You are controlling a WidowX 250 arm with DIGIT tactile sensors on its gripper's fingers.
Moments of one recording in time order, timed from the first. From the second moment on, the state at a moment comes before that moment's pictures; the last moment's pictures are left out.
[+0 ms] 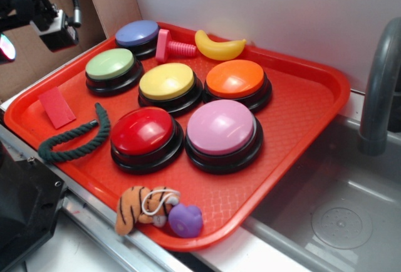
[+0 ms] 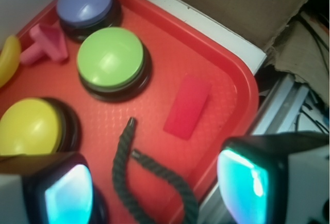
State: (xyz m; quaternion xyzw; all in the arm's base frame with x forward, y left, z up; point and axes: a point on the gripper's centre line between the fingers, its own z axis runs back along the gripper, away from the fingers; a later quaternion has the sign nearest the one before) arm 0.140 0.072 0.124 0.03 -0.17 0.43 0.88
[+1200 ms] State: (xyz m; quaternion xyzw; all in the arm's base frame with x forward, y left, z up) arm 0.154 0.126 0.045 0.05 -0.19 0.46 0.87
